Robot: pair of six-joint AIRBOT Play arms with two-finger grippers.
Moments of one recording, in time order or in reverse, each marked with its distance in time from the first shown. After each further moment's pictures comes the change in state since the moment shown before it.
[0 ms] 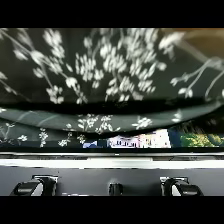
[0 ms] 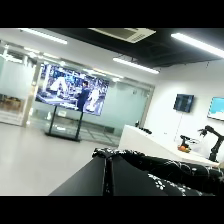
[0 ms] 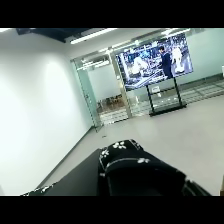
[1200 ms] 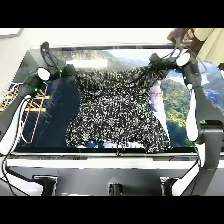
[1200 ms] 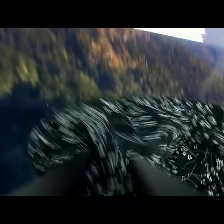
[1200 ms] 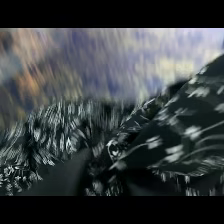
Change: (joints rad) left arm -0.161 -1.151 0.002 -0.138 0.033 0.100; right arm 0.063 -1.234 -0.006 0.388 -0.034 -0.093
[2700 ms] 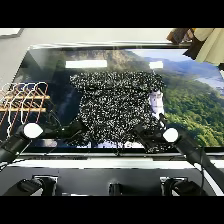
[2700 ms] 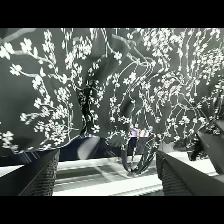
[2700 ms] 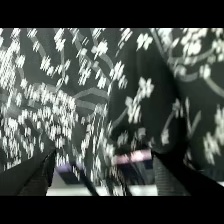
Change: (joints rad) left arm -0.238 0.820 -1.007 -0.216 -0.306 -0.385; right arm 0.342 0.956 -1.507 0.085 -0.208 0.343
